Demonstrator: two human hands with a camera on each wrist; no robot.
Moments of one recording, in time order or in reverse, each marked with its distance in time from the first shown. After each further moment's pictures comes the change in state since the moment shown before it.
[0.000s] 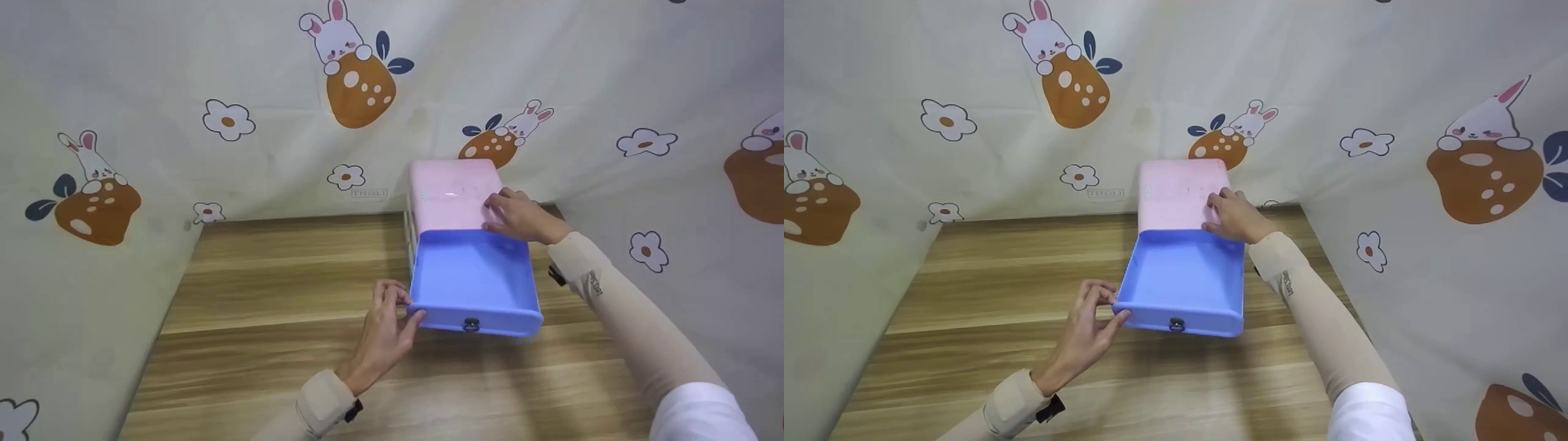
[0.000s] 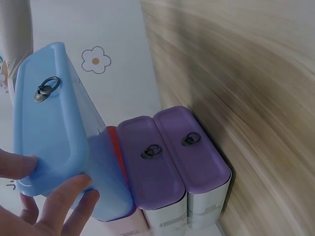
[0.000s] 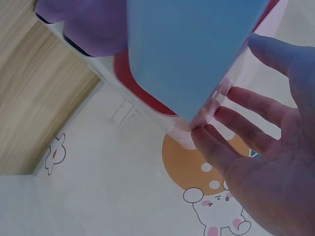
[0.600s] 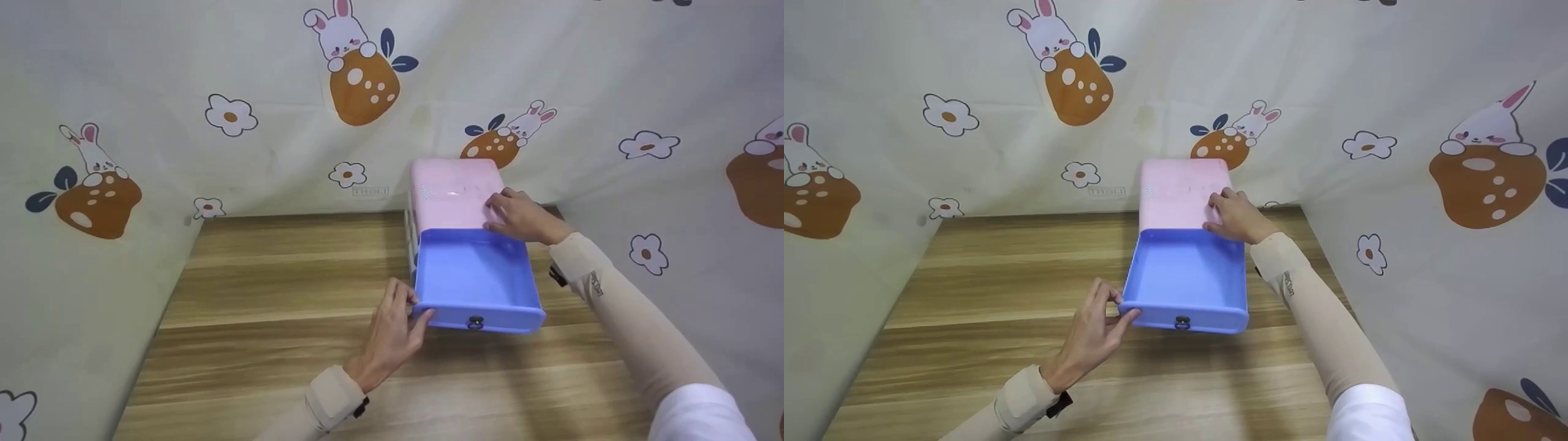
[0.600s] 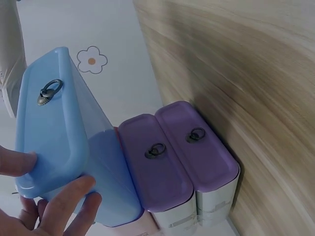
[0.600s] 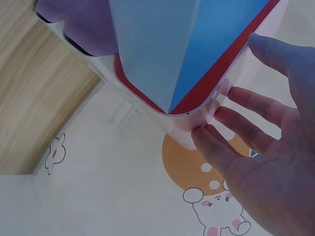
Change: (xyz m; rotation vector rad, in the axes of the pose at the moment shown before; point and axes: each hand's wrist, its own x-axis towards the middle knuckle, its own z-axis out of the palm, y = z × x) left_hand 0.002 0.002 0.012 0.123 0.021 0.071; right_hand 0.000 -0.001 -0.001 -0.010 0.005 0.001
